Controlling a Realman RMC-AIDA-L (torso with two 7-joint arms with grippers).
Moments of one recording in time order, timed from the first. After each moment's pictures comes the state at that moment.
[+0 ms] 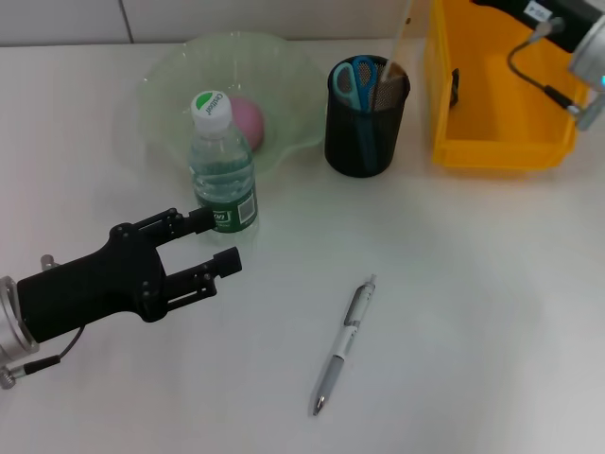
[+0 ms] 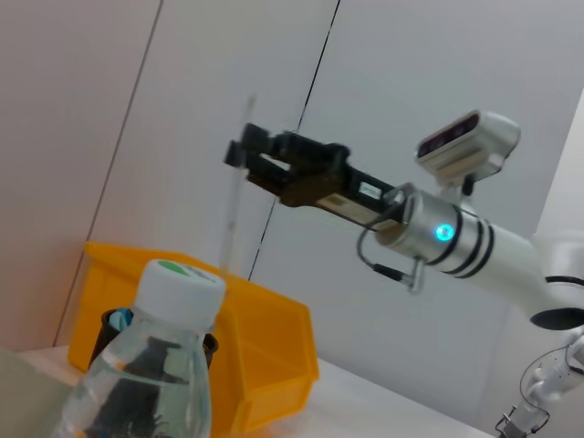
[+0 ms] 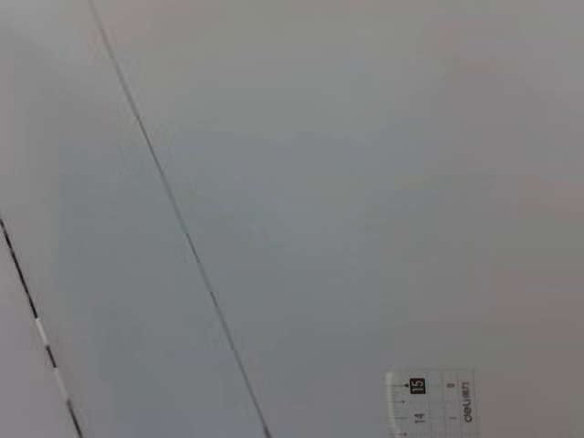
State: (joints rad) left arm -0.36 -2.03 0.81 0.34 1.65 1.68 -1.06; right arm 0.63 2.08 -0.98 -0.51 -1.13 -1.12 1.33
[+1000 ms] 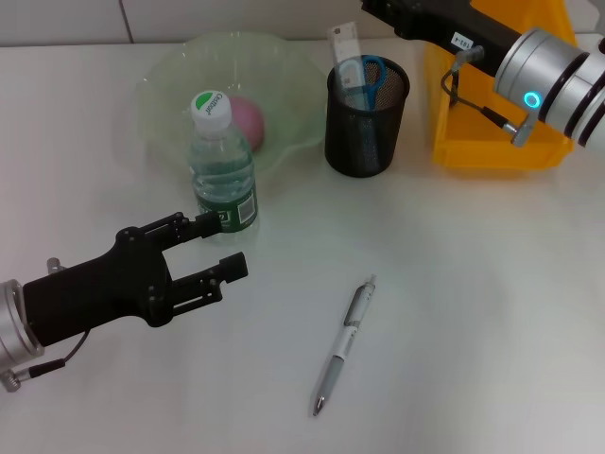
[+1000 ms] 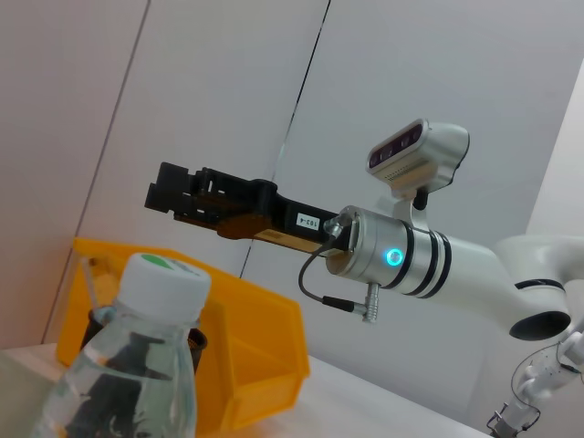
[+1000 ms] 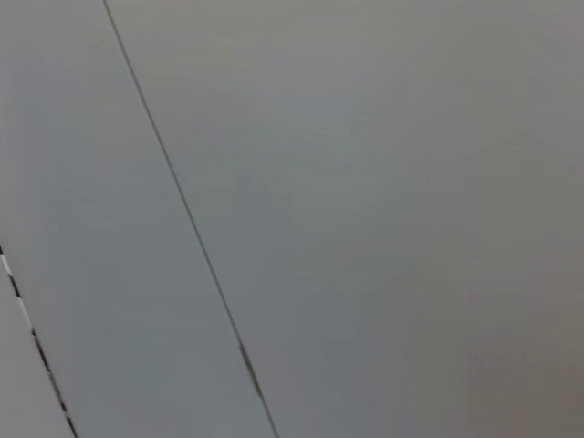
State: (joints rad) left arm -0.36 -2.04 0.82 0.34 1.66 1.69 -1.06; right arm 0.77 2.09 -0.99 -0.25 -1.07 -1.02 1.12
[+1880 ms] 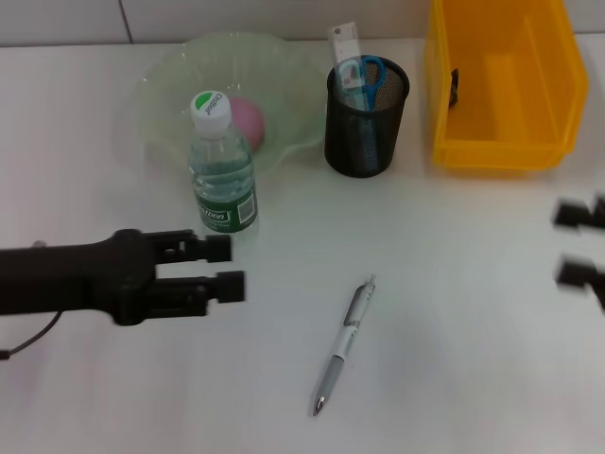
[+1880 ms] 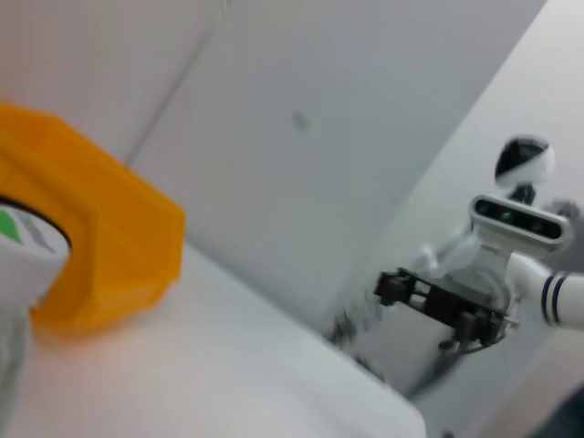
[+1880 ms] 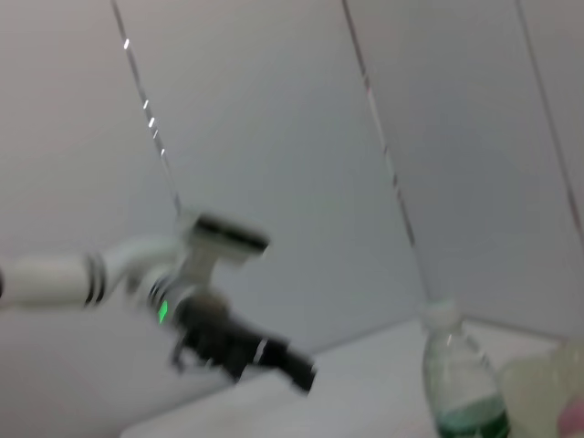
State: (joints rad) left arm -0.31 -2.07 0.93 0.96 1.78 1.87 -1.85; right arm 0.28 1.95 -0.64 -0.67 -1.81 -2.02 1.26
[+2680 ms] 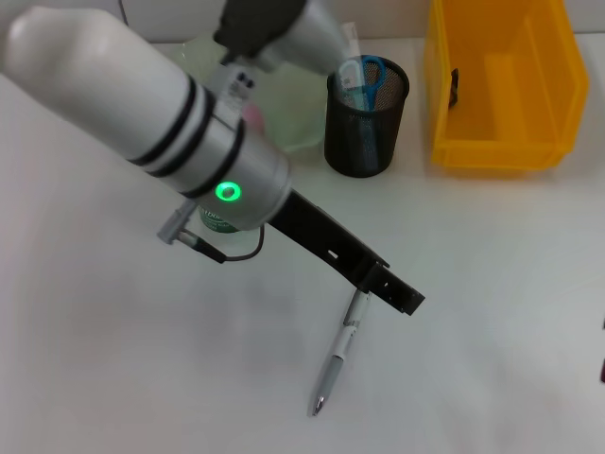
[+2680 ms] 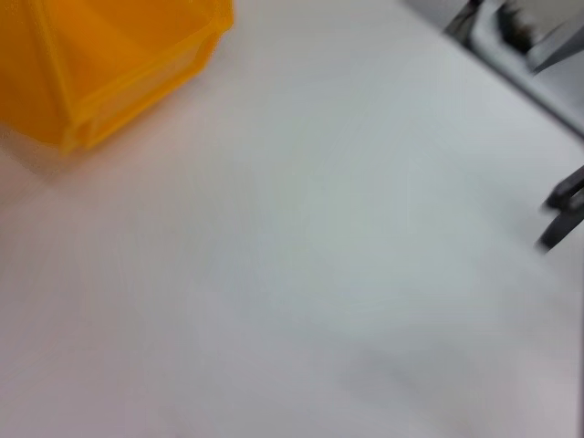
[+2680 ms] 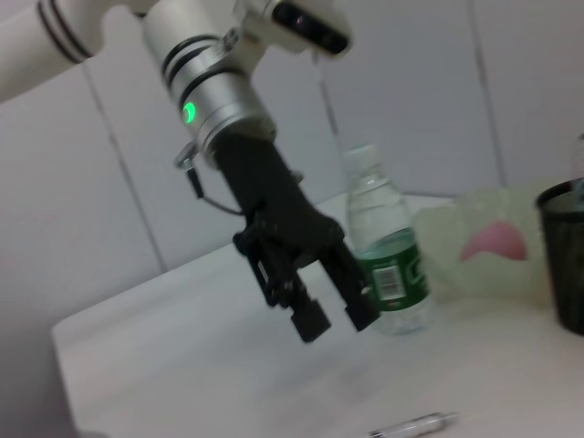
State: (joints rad) left arm -0.73 -2.08 1.61 1.23 2.11 1.48 -2.68; right arm 0.20 1.96 -0.34 -0.68 -2.19 -2.03 1.14
